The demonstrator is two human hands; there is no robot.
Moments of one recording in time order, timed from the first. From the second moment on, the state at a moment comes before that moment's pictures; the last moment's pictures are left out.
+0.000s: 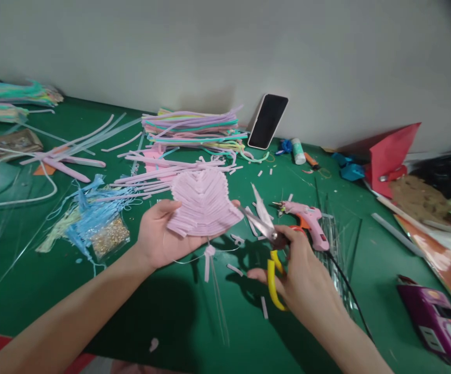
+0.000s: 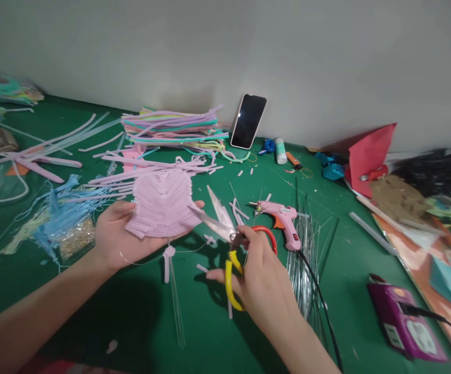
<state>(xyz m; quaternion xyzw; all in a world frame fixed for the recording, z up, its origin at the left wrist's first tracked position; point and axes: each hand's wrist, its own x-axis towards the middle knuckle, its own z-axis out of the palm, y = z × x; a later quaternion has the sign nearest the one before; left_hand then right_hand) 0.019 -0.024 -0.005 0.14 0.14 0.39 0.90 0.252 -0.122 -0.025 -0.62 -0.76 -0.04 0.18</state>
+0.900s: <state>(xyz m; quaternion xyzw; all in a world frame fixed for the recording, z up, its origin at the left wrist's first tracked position) 0.020 -0.026 -0.012 0.10 0.18 0.40 0.89 0.243 -0.118 -0.031 -0.60 -0.75 -0.27 0.08</state>
